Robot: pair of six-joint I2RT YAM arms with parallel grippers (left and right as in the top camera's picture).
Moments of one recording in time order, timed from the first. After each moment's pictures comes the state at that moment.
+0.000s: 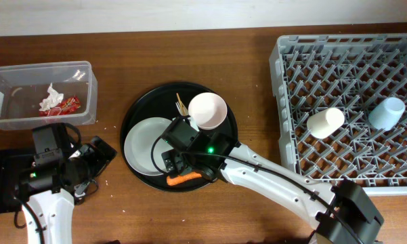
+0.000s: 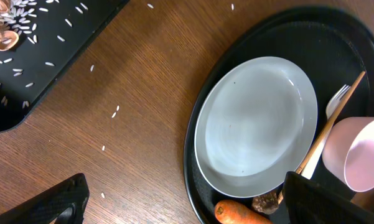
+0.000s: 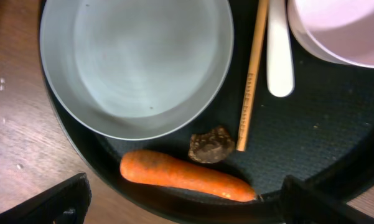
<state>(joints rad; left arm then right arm) 0.27 1.10 0.93 -1.02 0.15 -0.61 0.91 1.72 1.32 -0.74 0.07 0.53</state>
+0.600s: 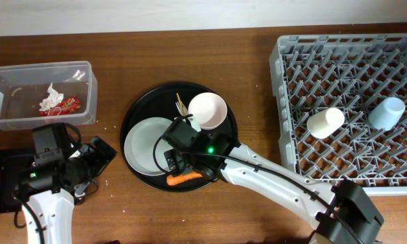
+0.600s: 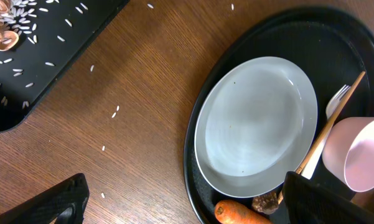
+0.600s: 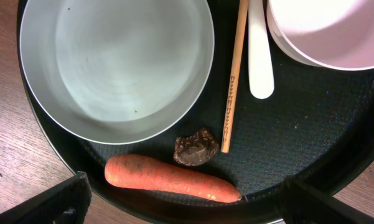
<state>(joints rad) 0.27 1.10 0.93 -1.02 0.15 -0.61 0.91 1.72 1.32 -0.75 0.12 0.52</state>
